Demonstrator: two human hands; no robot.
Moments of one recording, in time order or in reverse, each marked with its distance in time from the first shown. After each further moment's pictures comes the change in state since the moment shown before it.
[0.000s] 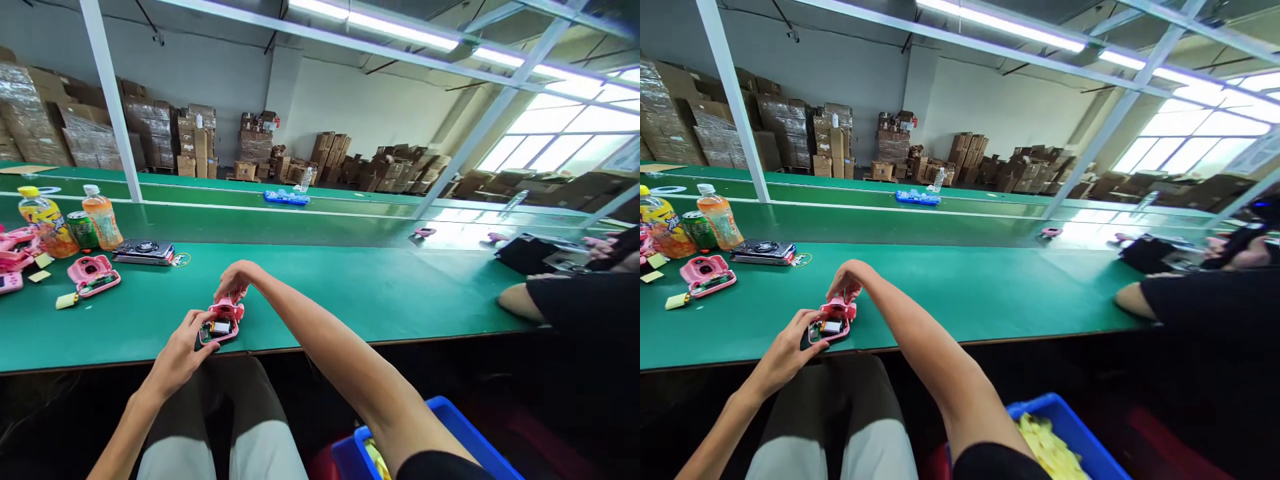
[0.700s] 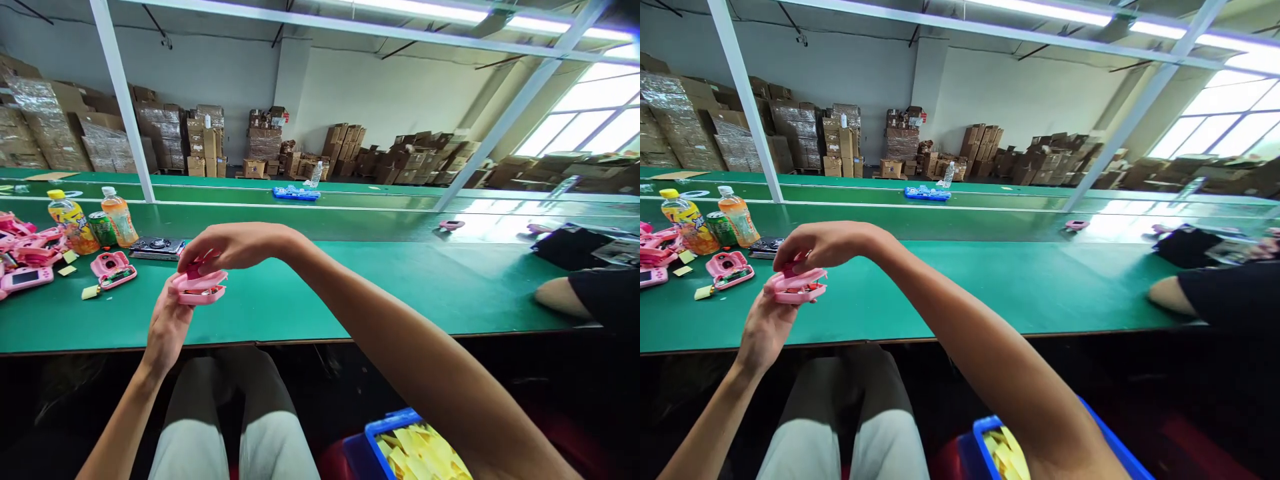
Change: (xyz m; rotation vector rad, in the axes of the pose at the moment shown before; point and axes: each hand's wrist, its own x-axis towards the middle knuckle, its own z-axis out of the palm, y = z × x) left_hand 0.020 0.067 -0.034 -0.985 0.405 0.014; right_hand -0.134 -0.032 -0.016 -0.114 0.254 -1.065
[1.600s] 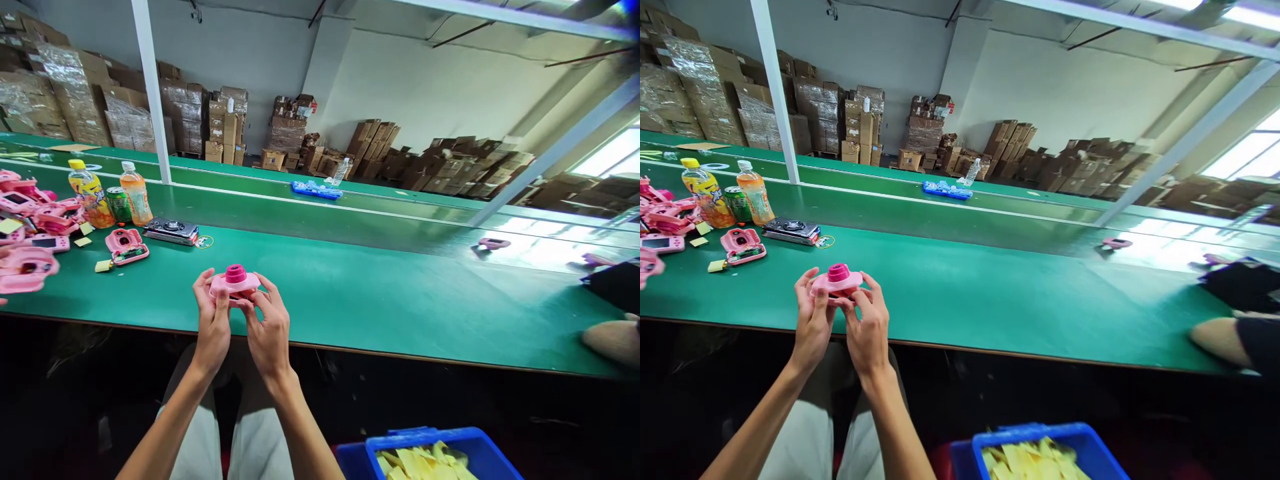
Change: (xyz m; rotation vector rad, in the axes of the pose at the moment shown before) left_hand -0.023 -0.053 0.038 0.093 0.281 -0.014; right_hand -0.023 0.071 0.198 -0.097 1.362 0.272
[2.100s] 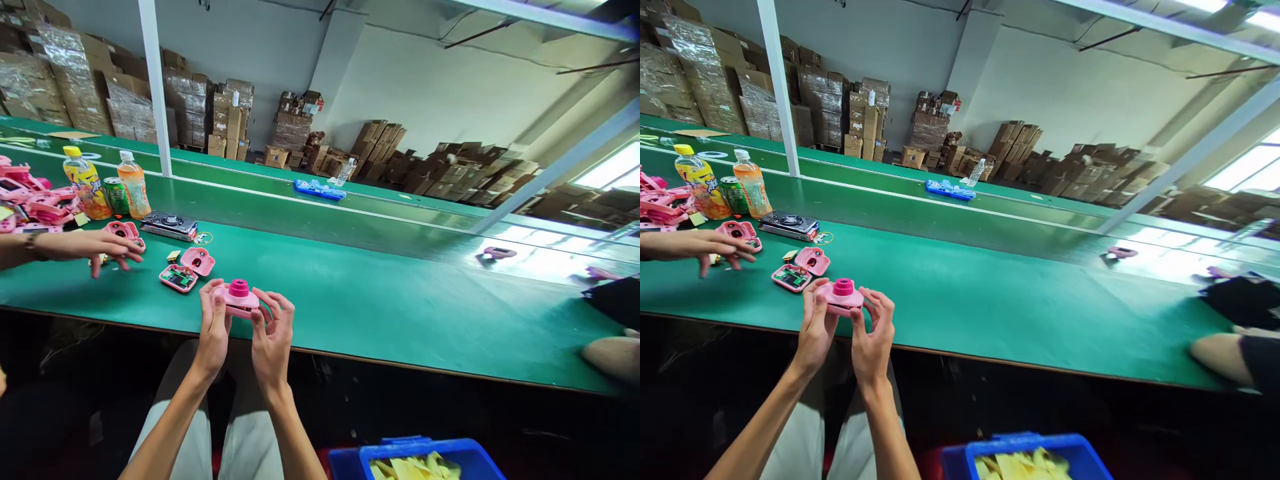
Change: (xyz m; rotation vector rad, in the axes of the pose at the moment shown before) left_hand -0.006 -0.025 -0.007 -0.062 0.004 -0.118; right_hand -0.023 0.027 0.008 0.350 0.128 0.267
